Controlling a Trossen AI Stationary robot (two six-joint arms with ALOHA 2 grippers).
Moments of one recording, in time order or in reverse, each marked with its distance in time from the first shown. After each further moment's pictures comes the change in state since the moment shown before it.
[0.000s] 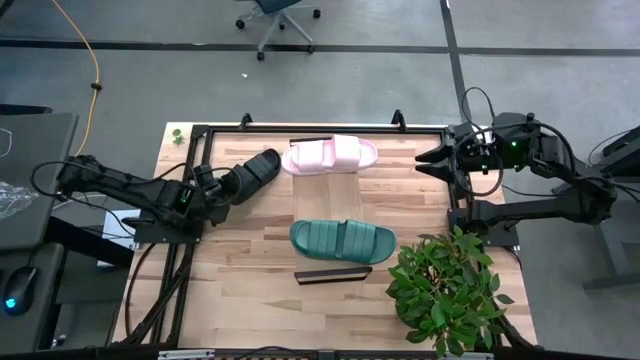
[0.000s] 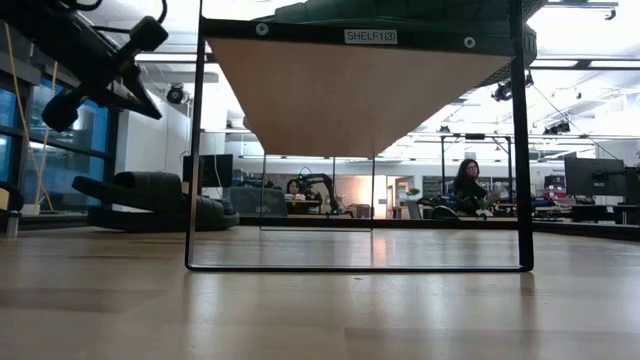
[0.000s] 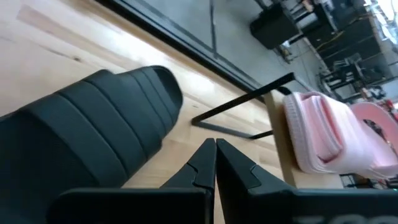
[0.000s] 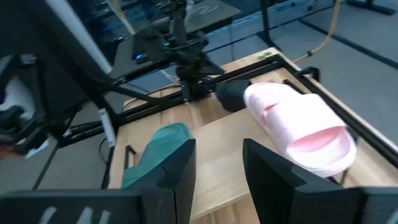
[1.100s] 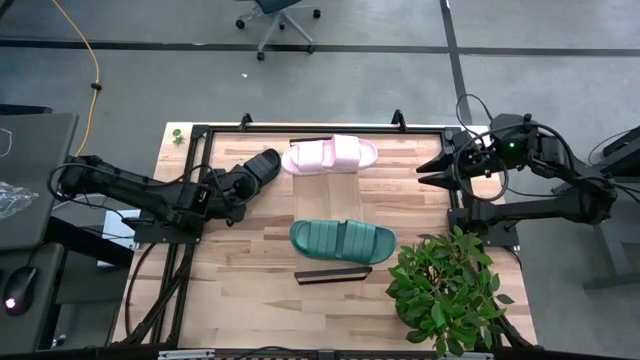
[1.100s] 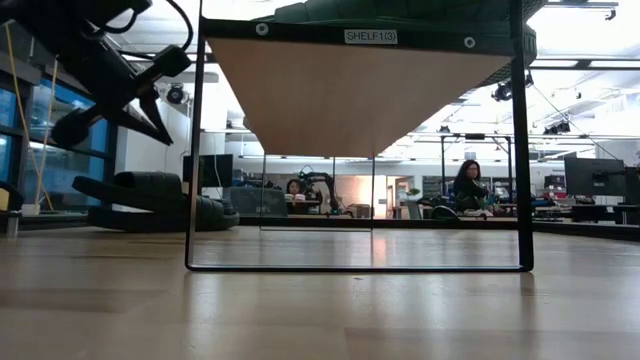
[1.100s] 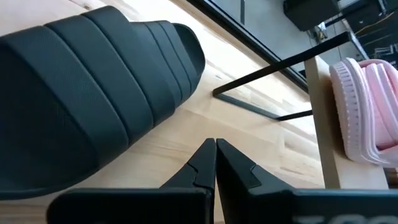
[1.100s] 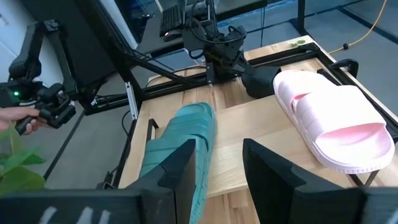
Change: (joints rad) left arm 0.071 0.190 0.008 0.112 0.151 -0.053; right arm 0.000 -0.003 0.000 -0.049 -0.125 -0.079
